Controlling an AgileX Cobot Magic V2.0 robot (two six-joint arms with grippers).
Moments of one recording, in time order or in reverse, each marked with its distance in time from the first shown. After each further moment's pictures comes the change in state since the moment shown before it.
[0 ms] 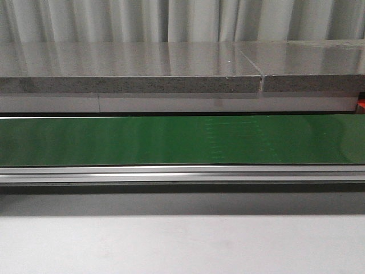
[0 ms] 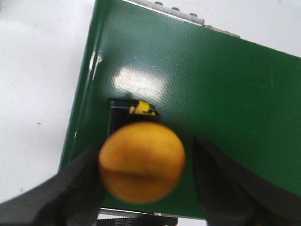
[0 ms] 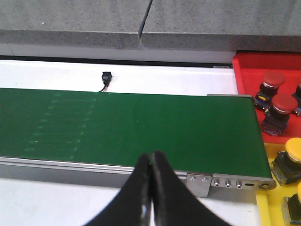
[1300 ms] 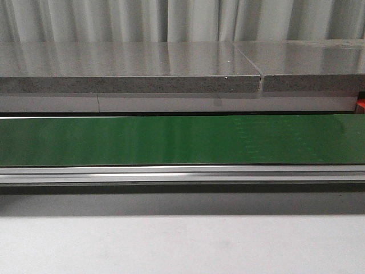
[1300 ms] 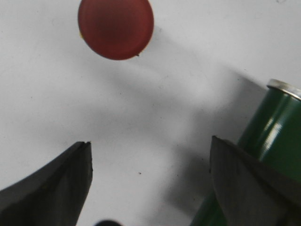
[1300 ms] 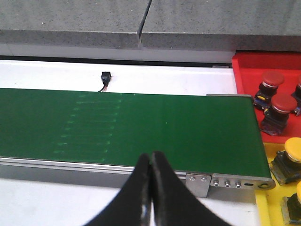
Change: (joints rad) left arm 0.193 0.281 -0.219 0.113 0.022 -0.084; right arm 0.000 0.000 0.000 0.000 0.000 0.000
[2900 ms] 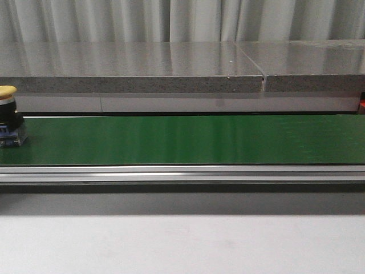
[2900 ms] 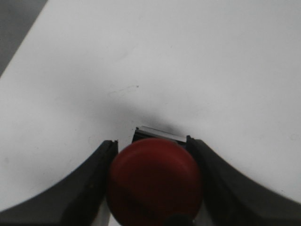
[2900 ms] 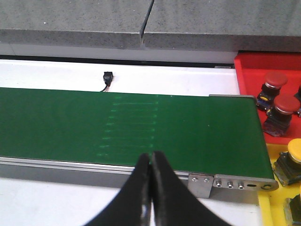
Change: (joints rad) left arm 0.015 0.095 -0.062 0.031 -0.291 -0.015; right arm 0.000 0.000 0.000 0.000 0.000 0.000
